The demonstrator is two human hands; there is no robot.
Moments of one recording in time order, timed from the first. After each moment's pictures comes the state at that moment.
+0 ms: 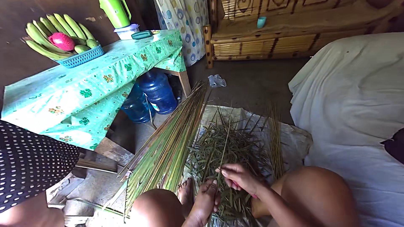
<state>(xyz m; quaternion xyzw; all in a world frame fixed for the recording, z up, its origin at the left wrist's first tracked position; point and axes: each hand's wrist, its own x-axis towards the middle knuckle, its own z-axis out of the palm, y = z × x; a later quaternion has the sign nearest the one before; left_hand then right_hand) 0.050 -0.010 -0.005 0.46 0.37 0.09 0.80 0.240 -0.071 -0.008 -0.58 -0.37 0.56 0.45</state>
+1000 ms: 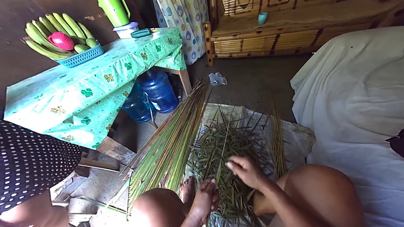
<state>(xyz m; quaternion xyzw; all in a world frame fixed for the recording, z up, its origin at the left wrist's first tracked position) 0.044 -0.009 -0.006 0.40 0.38 0.12 0.82 0.253 -0.070 -0.013 -0.67 -0.52 0.33 0.41</state>
